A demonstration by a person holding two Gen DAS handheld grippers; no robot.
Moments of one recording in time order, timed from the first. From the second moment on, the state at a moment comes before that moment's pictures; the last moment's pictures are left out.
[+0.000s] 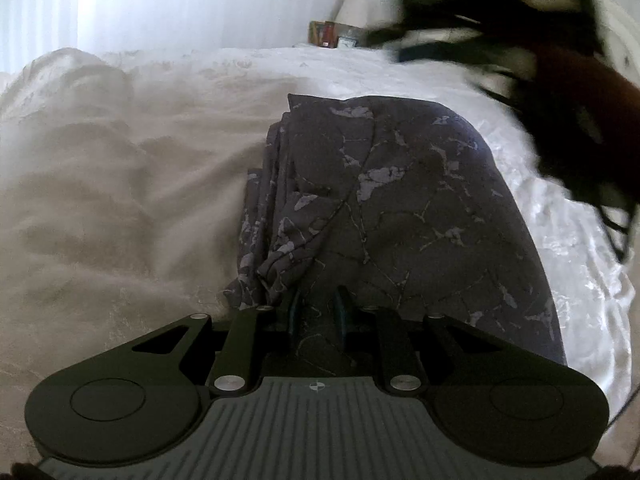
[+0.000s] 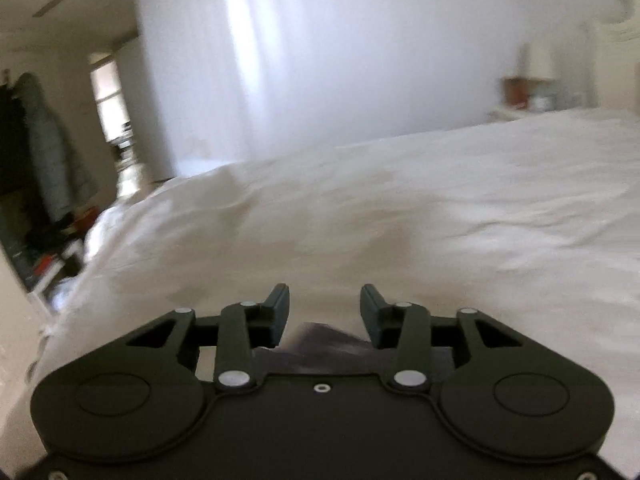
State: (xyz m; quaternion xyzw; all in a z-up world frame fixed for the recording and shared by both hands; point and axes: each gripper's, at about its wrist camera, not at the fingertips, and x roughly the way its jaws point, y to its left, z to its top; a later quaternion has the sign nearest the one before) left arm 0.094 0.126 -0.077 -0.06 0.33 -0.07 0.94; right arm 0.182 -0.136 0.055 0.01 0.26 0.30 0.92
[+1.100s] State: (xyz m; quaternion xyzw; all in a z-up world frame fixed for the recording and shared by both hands) left arm 0.095 0.130 -0.039 -0.08 0.29 -0.12 0.95; right arm 0.144 -0.260 -0.019 0.13 0.32 0.21 0.91
